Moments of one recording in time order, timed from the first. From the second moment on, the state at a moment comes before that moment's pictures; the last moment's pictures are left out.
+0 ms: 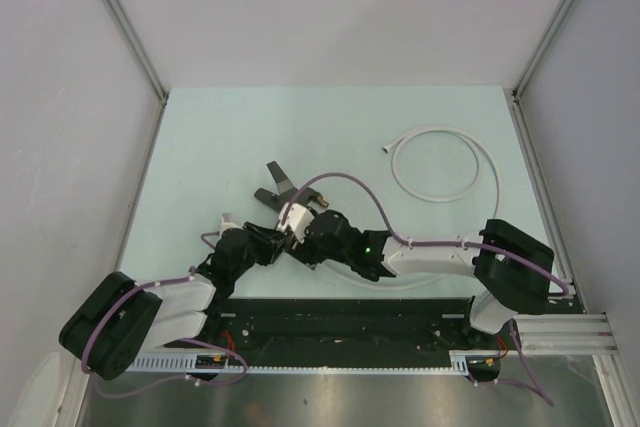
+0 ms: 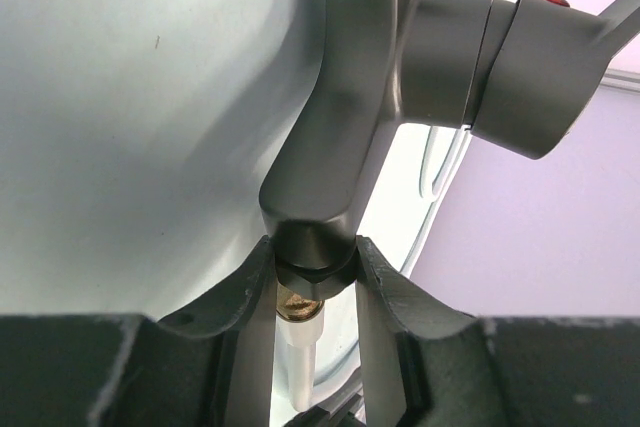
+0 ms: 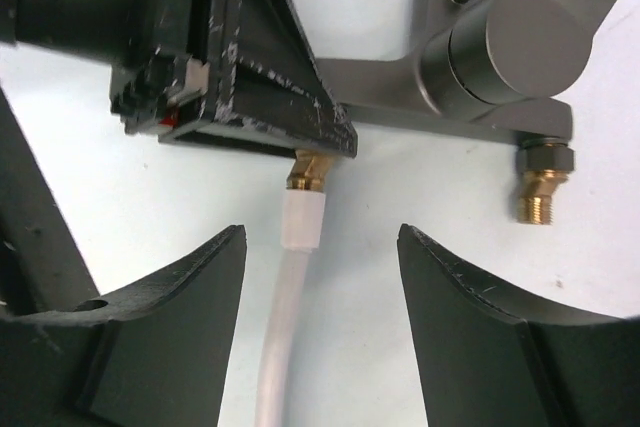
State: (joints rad) left arm -0.53 1.12 0.03 0.60 -0.01 -1.52; right arm 1.14 1.61 0.91 0.18 0.10 -0.06
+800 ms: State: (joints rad) left arm -0.53 1.09 0.03 0.58 0.00 -1.52; right arm 1.41 1.91 0.94 0.31 0.71 -0.37
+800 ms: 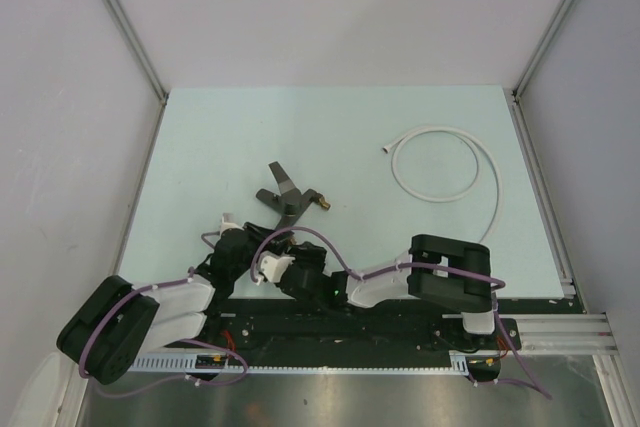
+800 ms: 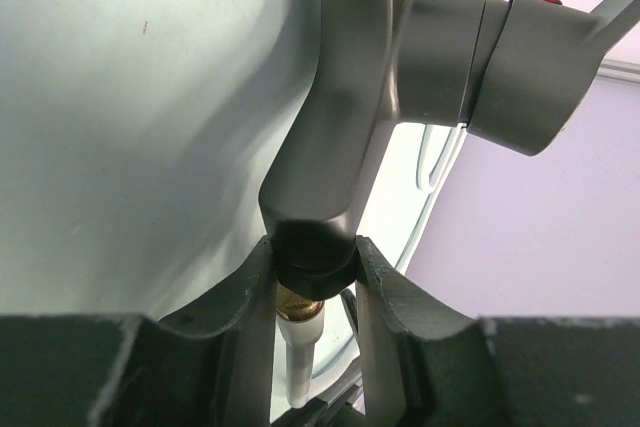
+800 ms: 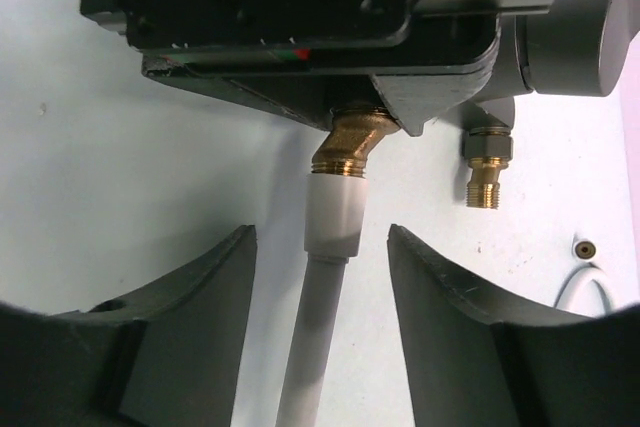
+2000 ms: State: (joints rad) left arm -0.53 1.12 0.03 0.62 -0.06 -1.52; right arm 0.89 1.89 0.94 0.36 -0.47 0.27
